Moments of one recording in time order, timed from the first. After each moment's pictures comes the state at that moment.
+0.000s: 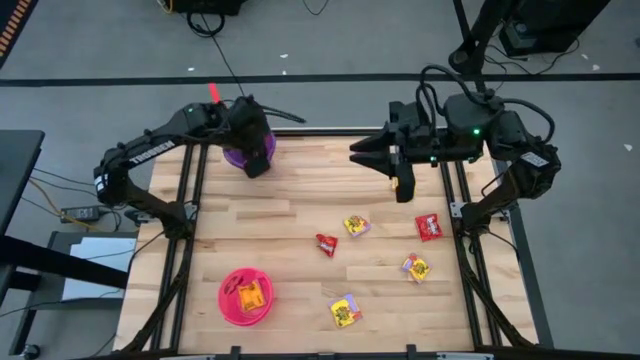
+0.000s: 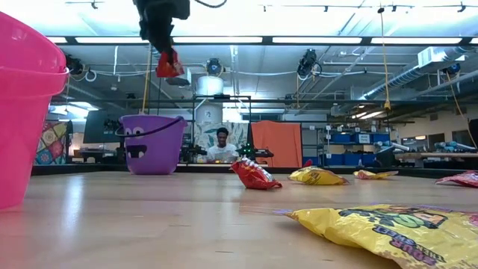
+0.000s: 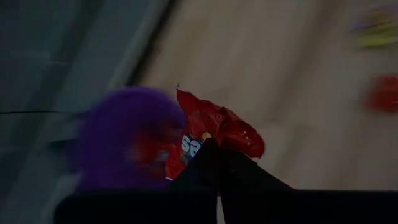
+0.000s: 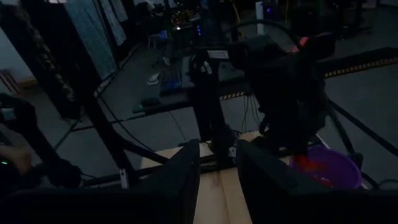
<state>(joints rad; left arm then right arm) 0.43 1.40 1.58 -1.24 -0.15 0.03 0.10 1.54 2.22 -0.86 0.11 0.26</state>
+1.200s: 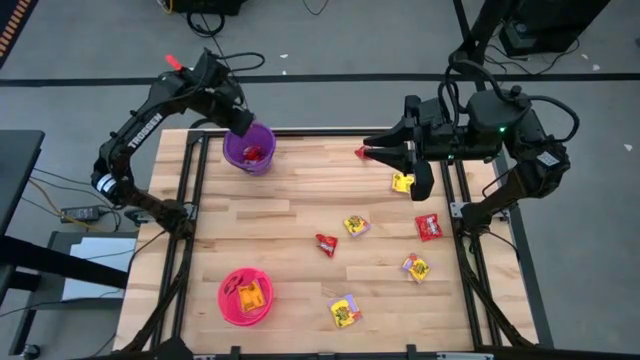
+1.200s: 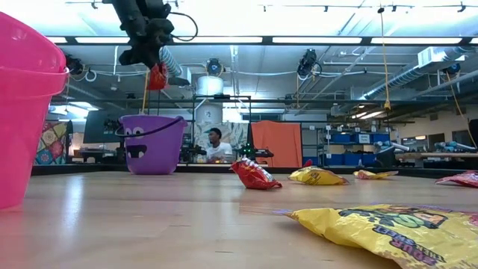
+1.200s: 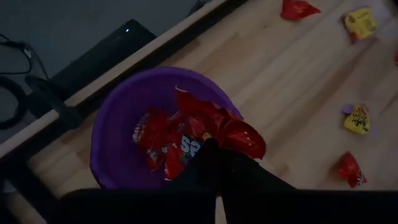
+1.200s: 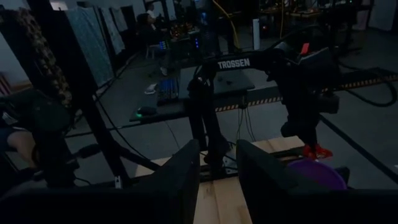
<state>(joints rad) 0.94 1.41 1.58 -1.23 0.22 -0.04 0.13 1.49 2.22 -0.86 0.16 0.21</state>
